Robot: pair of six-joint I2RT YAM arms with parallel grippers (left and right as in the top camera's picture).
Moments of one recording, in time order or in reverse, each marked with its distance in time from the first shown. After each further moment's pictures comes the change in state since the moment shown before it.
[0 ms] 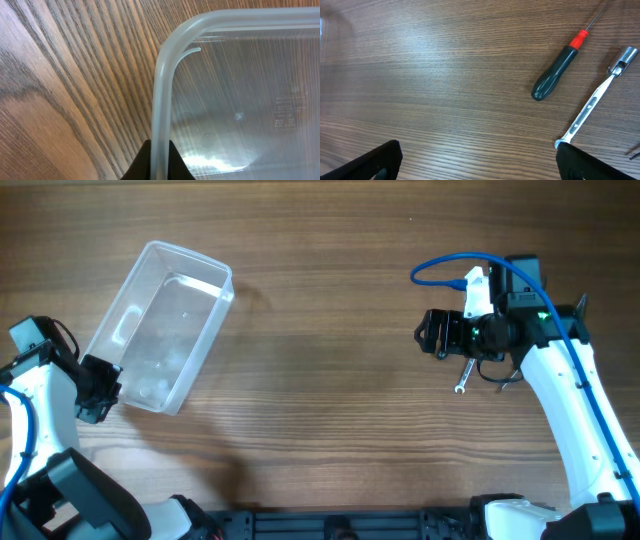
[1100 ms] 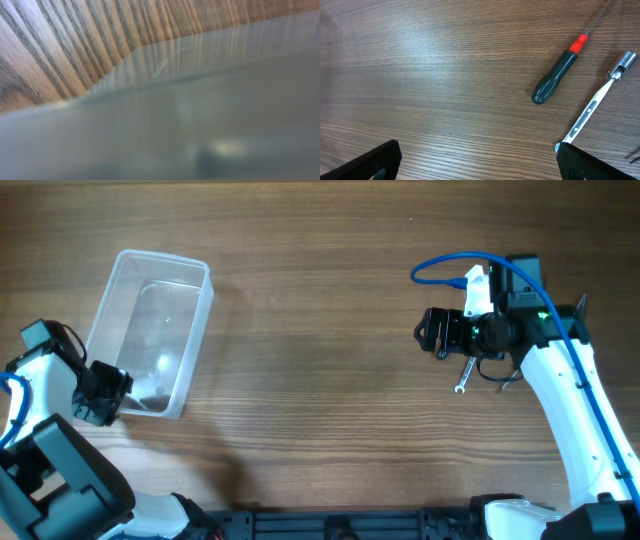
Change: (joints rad) left arm 0.007 0.133 0.002 0.011 0.003 -0.006; right arm 0.000 0.000 0.000 0.013 0.000 0.000
